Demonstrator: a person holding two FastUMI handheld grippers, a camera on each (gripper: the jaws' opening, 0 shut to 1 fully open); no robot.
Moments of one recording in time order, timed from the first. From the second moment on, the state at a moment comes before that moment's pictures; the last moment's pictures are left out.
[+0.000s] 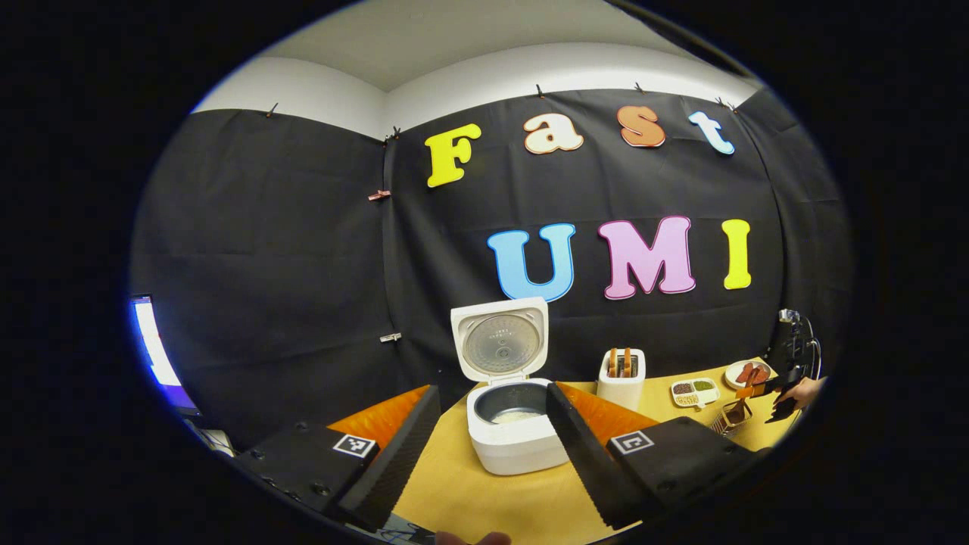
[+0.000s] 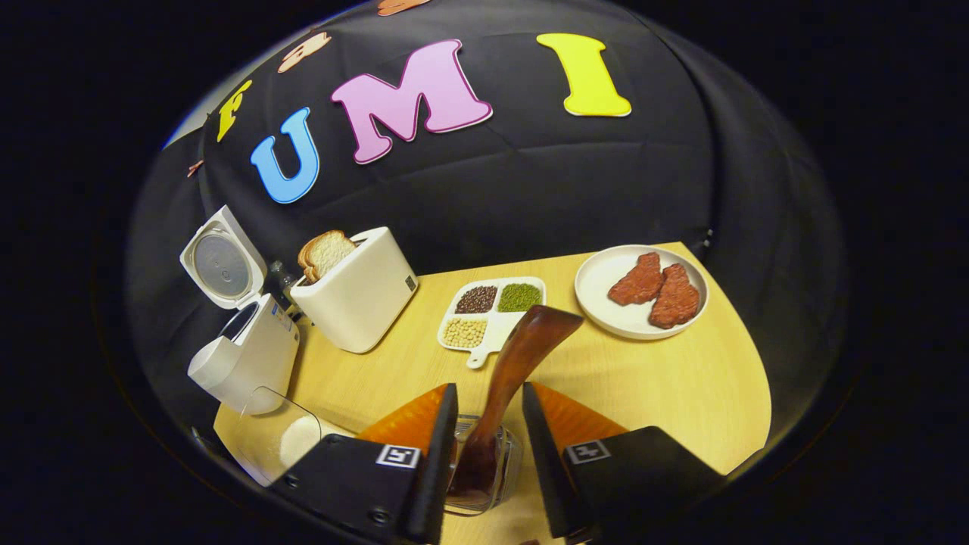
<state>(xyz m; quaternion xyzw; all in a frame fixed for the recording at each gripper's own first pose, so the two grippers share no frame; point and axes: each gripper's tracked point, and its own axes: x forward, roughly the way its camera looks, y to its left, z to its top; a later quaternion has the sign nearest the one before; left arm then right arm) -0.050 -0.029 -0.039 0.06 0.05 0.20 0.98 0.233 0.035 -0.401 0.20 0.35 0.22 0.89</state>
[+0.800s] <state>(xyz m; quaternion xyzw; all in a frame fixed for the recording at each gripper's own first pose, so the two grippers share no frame) -0.071 0.001 -0.047 0.04 0.06 0.19 0.98 0.211 0.024 -0.354 0.17 0.29 0.20 0.92</state>
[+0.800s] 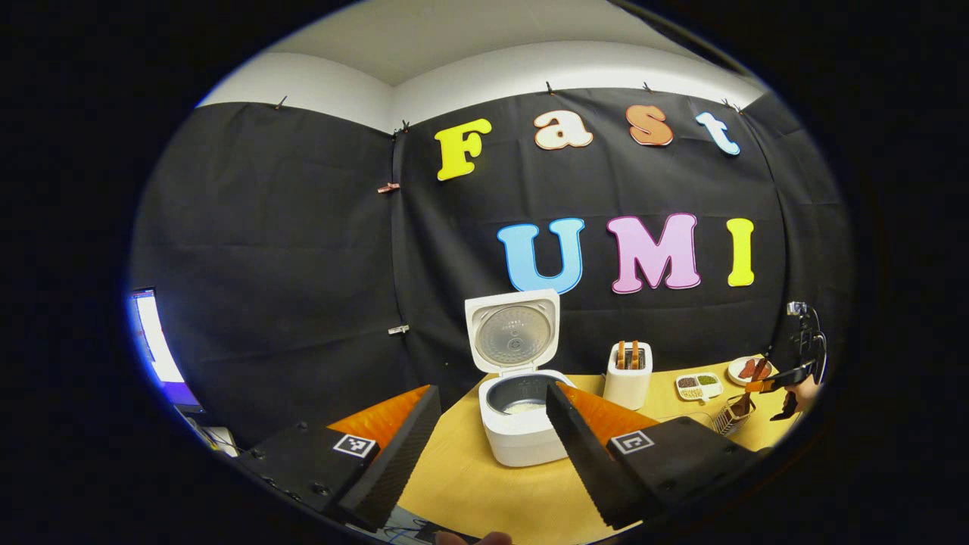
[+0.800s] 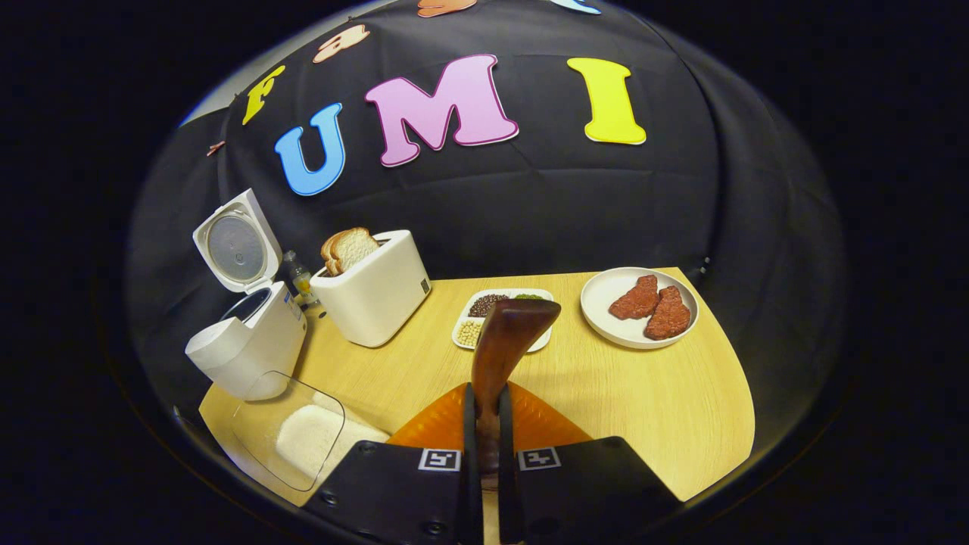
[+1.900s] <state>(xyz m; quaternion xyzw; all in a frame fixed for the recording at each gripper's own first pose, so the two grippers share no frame) -0.064 0.050 -0.050 0.04 0.04 0.10 0.99 0.127 0.174 -0.255 0.07 0.23 0.26 0.93</state>
